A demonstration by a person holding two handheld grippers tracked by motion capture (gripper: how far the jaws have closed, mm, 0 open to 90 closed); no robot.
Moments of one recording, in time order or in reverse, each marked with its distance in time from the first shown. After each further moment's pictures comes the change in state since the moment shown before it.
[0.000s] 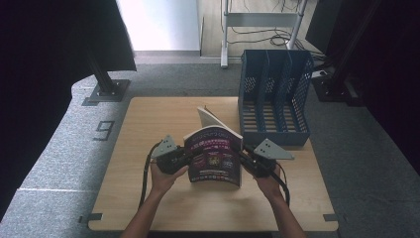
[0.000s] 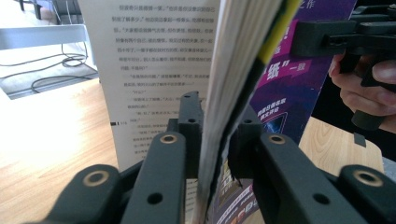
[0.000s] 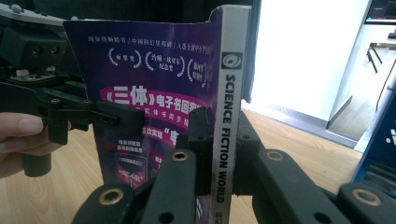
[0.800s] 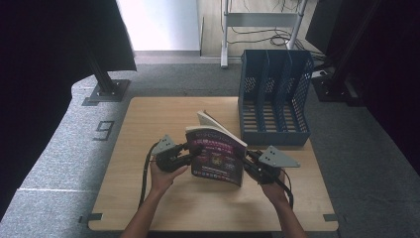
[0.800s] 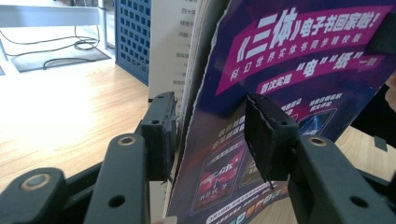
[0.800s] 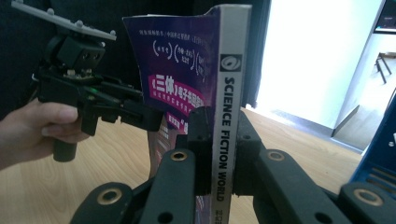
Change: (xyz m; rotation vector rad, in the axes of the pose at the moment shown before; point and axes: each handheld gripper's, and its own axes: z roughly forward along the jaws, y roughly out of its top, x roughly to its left) left arm 0.017 -0.013 0.006 0.026 0.048 -0.069; right arm 0.001 -0.010 -0.016 -0.017 0.033 -0.038
